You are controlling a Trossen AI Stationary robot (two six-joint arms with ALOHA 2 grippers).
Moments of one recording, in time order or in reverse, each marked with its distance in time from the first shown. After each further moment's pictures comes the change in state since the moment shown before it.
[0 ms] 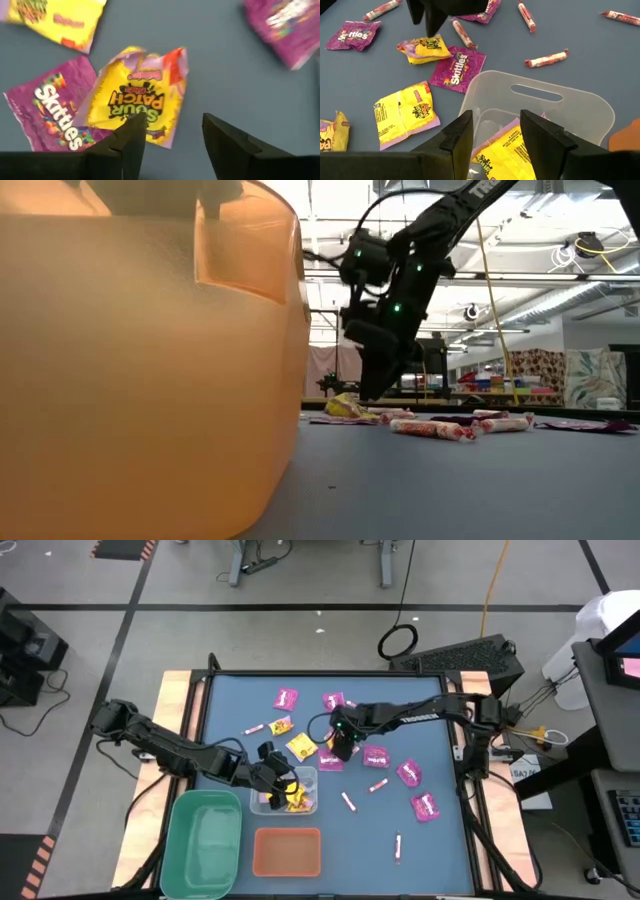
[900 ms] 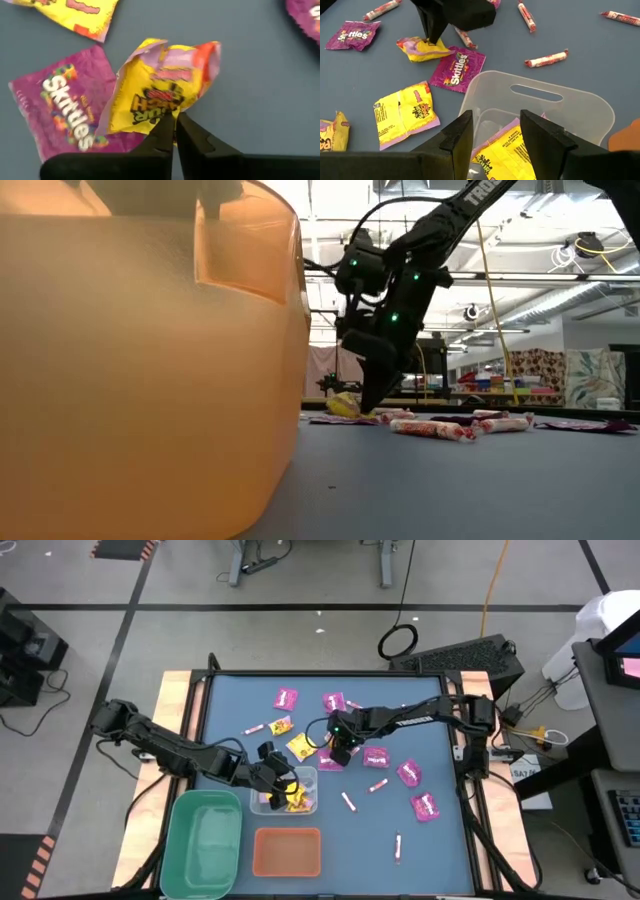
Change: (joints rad) left arm 0.000 0.000 0.000 0.001 0.000 -0.002; right arm 0.026 0.022 -0.005 0.026 -0.024 -0.007
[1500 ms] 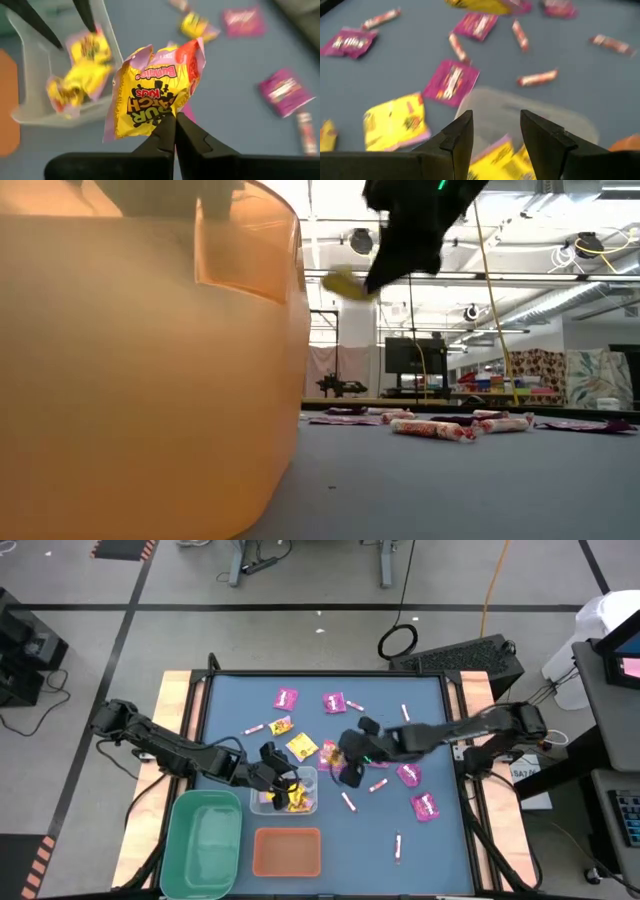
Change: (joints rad) left arm -0.001 0.000 0.000 0.094 -0.005 -0.034; right arm 0.335 -0.348 0.004 -0.055 0.282 0.094
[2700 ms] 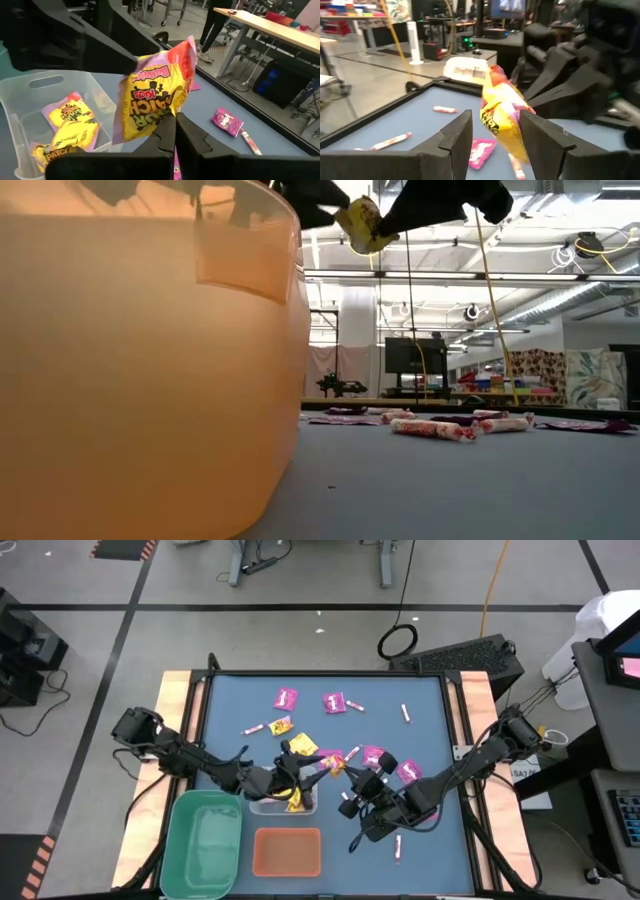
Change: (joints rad) left arm -0.046 0.237 0.011 0.868 -0.317 0.375; right arm 0.386 0.124 0.000 0.085 0.793 0.317
